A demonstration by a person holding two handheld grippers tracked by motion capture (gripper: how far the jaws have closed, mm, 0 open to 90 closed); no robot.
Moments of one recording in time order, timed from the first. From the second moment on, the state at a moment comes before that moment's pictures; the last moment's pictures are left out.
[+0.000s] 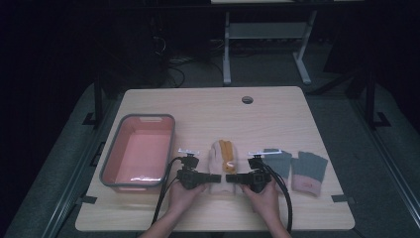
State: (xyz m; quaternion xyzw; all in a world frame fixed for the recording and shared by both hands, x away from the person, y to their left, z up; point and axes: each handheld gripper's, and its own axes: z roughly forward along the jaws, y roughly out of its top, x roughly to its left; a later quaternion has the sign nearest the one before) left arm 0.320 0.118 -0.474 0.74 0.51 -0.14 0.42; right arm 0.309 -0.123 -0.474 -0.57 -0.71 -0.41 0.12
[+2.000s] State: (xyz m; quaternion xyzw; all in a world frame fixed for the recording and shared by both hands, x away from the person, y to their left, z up) left arm 0.317 0.115 -0.468 0.74 0.49 -0.13 0.44; right arm 0.313 -0.126 -0.470 -0.56 -0.71 -0.42 0.14
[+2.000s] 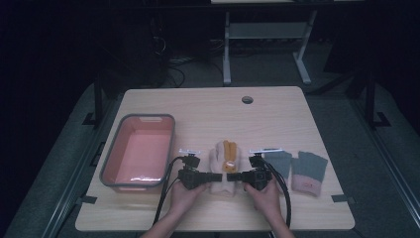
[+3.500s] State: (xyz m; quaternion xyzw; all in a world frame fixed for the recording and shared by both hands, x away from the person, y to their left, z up) left arm 0.332 0.164 -0.364 0.71 0.45 -0.11 0.53; right arm 0.331 -0.097 -0.355 -0.49 -0.73 -0.47 0.10
